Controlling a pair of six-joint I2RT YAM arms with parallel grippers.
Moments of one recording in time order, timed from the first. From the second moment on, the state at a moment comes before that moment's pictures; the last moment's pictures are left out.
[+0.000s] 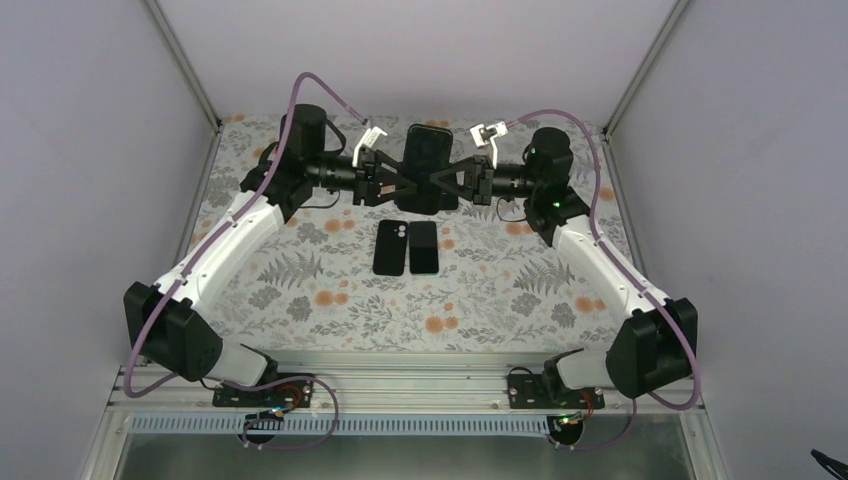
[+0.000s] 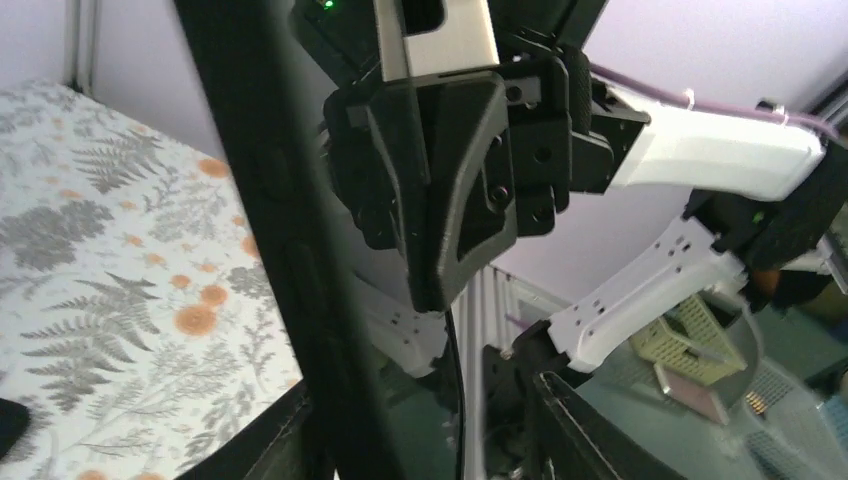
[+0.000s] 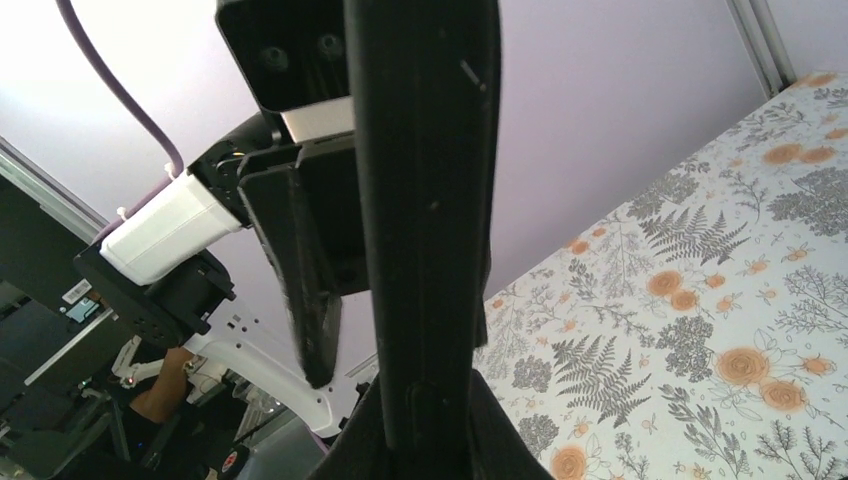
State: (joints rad) left arm -0.43 1.43 1.36 -0.30 1.12 -0.18; right arm 0.35 1.36 1.12 0.20 -1.17 0.61
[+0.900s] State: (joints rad) left arm -0.40 1.33 1.27 -0.39 1.15 0.00; right arm 0.32 1.36 1.13 0.39 -1.28 0.82
